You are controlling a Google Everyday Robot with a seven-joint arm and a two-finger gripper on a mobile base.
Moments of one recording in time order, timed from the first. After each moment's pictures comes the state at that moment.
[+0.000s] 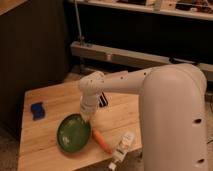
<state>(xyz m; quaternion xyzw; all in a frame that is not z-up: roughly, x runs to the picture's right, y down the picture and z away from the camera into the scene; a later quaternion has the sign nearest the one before) -0.106 0.167 0.784 -0.08 -0.41 -0.82 0.40</state>
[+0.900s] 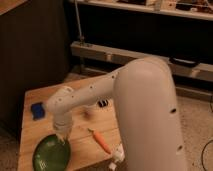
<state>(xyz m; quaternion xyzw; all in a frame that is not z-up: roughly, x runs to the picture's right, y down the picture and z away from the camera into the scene) -0.227 0.235 0.733 -0.06 -0.43 -0.85 0.30</state>
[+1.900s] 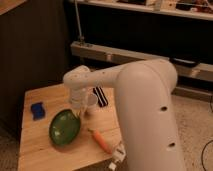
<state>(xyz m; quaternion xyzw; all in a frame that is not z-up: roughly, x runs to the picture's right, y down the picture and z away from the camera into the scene) -0.142 0.138 0.801 -0.12 -0.39 -0.81 0.42</state>
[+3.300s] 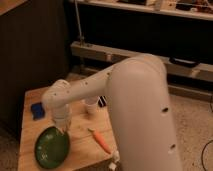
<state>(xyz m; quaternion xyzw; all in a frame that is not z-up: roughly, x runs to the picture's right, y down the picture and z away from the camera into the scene) -0.233 0.197 0.745 -0.08 -0.39 -0.86 0.31</state>
